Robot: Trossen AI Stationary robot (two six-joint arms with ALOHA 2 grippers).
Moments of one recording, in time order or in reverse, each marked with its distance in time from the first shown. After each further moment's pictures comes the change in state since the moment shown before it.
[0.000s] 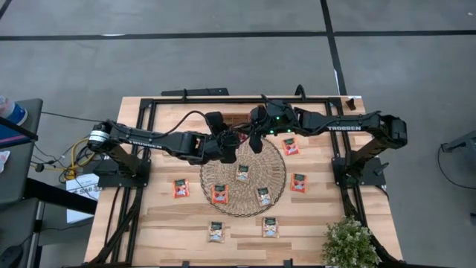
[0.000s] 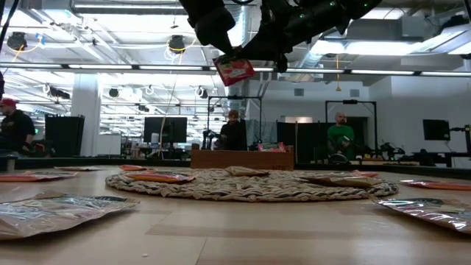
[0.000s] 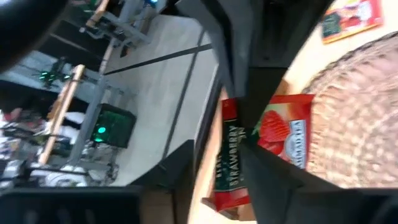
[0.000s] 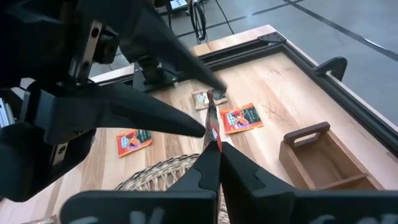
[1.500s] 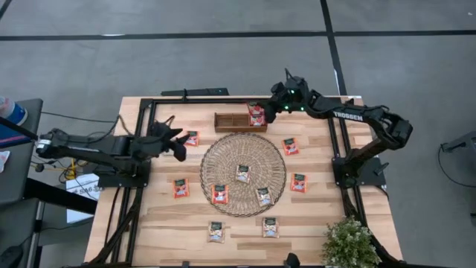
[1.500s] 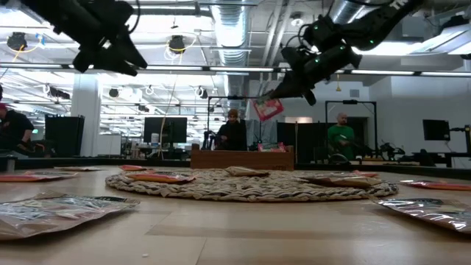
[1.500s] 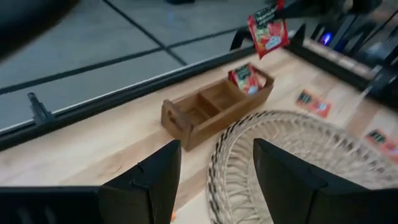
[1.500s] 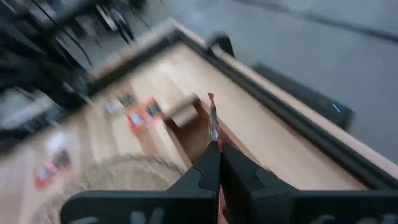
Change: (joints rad) left arm 0.024 -0.958 -0.867 0.185 0.163 -0.812; right arm -0.401 -0.035 -0.174 0.104 -0.171 0.072
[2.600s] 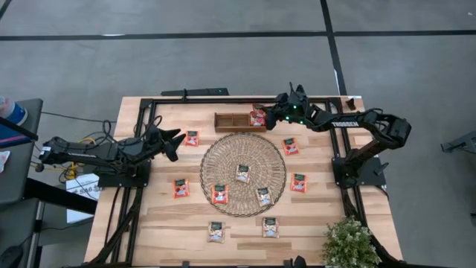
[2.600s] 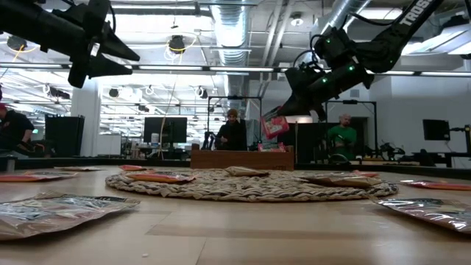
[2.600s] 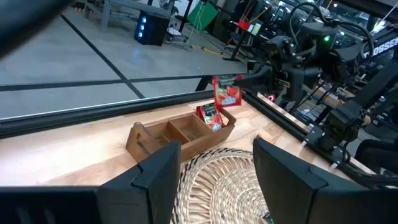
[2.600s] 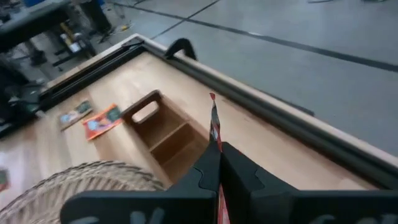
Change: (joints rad) left arm 0.000 -0.285 -0.258 0.319 0.037 0.045; right arm 0.041 0.016 -0.236 0.307 0.233 0.034
